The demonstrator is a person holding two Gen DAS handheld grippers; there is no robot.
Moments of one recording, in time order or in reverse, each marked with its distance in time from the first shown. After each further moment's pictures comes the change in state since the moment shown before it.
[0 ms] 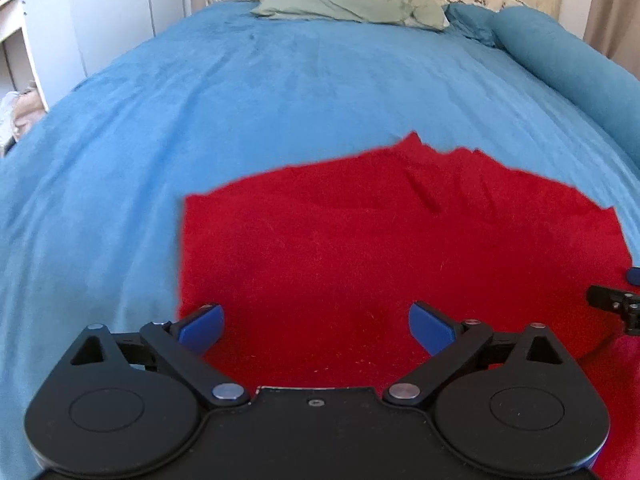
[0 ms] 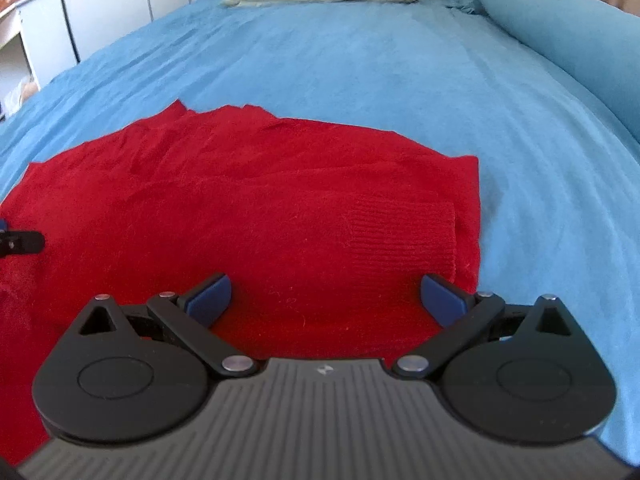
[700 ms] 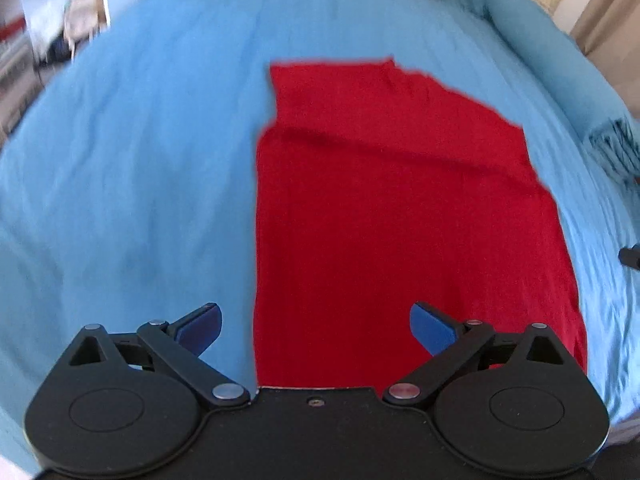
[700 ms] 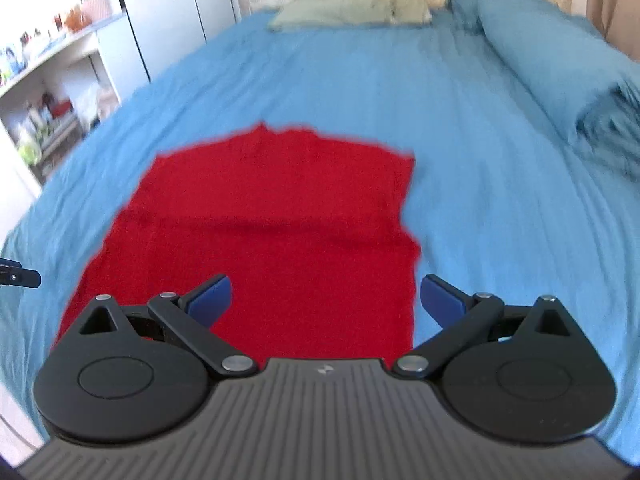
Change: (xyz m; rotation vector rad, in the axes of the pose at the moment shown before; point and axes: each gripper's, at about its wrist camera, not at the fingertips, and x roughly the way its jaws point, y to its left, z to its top) left arm -0.206 0.058 -0.136 -0.119 0.257 -0.113; right arm -0.252 -0.043 -0.059 -0.011 0.027 0.118
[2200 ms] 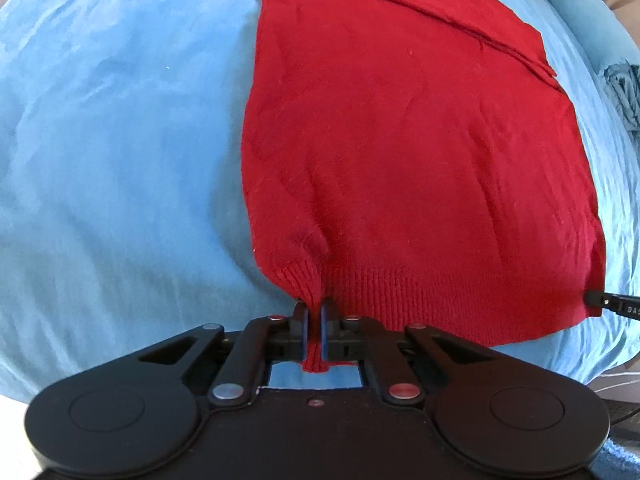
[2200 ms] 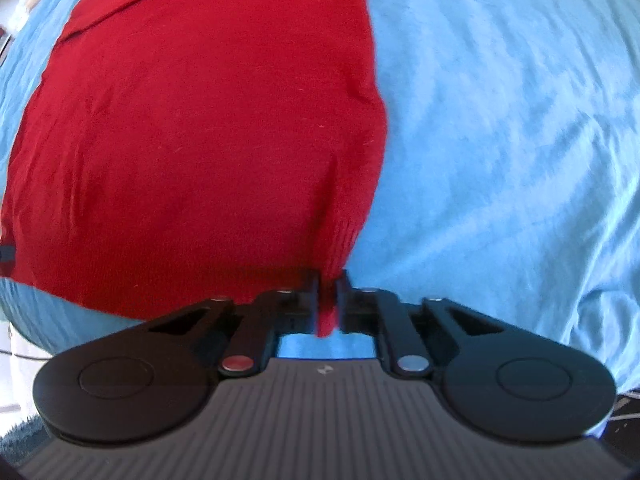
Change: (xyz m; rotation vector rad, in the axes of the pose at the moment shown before) left arm 0.047 -0.001 -0.070 -0.055 0.239 -0.033; right arm 0.012 -0.008 -0.141 0.161 0.478 -0.061
